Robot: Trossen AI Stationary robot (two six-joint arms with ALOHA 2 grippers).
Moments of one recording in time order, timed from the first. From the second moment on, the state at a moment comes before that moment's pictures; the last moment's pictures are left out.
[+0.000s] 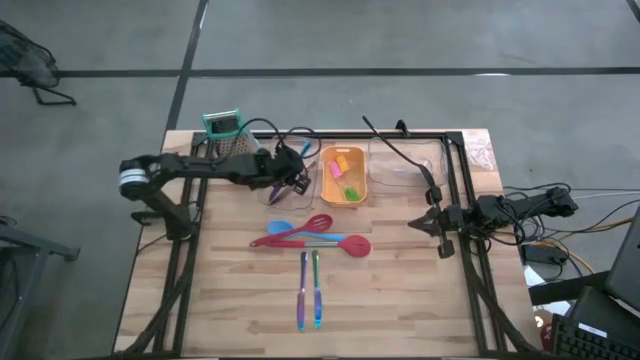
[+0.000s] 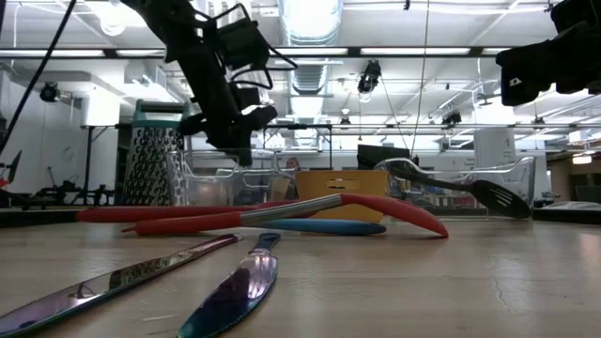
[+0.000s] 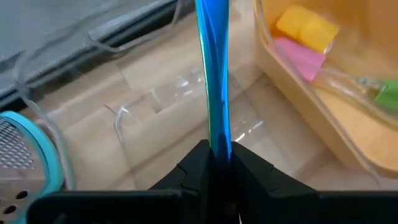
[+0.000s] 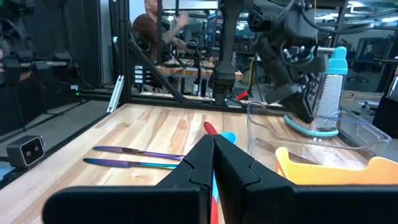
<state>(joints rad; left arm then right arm) 0.29 1.55 1.04 -0.44 -0.45 -0.54 0.24 0.02 0.02 0.03 0.13 -0.03</state>
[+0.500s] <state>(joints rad) 0.29 1.55 1.04 -0.45 -0.42 -0.54 0.24 0.02 0.03 0.03 0.13 -0.03</state>
